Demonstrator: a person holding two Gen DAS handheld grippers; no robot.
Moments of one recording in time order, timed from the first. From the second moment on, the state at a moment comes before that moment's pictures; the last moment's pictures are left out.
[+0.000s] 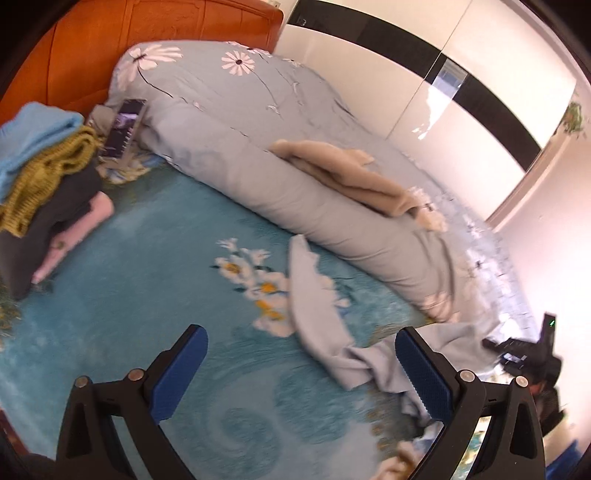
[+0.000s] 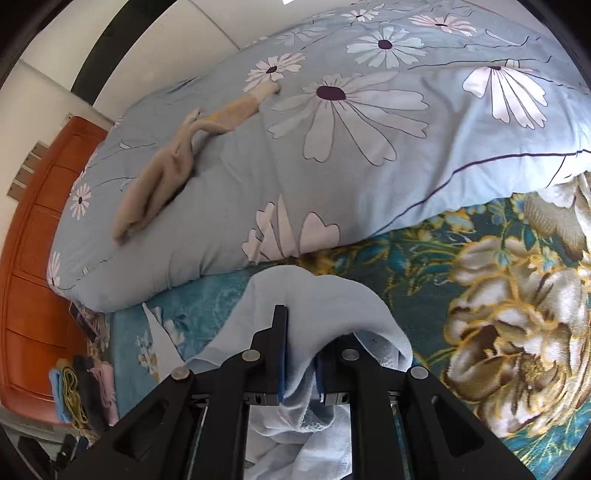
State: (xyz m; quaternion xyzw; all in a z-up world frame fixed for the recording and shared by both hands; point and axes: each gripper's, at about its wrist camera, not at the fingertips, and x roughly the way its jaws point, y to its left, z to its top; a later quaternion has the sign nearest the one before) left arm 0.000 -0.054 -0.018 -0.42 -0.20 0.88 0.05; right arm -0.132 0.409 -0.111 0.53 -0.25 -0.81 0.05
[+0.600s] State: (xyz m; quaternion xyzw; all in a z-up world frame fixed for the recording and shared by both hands) left arm -0.040 0.126 -0.073 -0.49 0.10 0.85 0.18; right arm -0.094 0.292 -0.132 0.51 0.22 -0.81 0.20
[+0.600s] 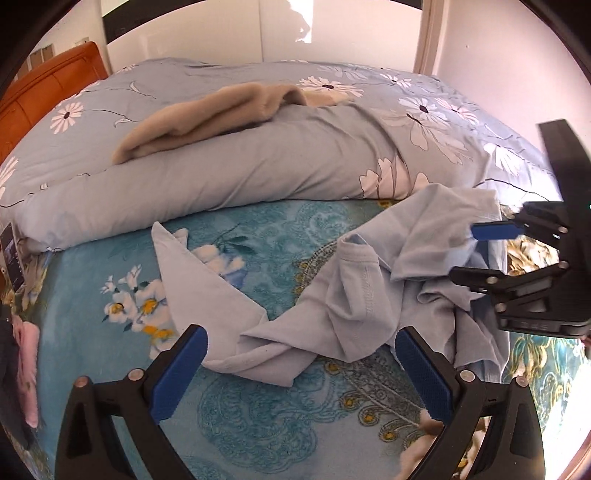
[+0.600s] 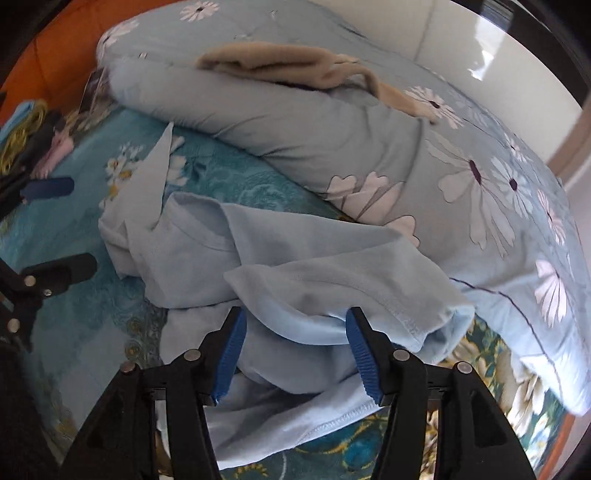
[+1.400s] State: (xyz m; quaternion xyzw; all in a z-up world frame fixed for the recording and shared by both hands) left arm -0.073 0.156 -0.108 -0.54 0.07 0.81 0.21; right arm -0.054 0.375 0.014 0.41 -0.01 -0.89 0.17
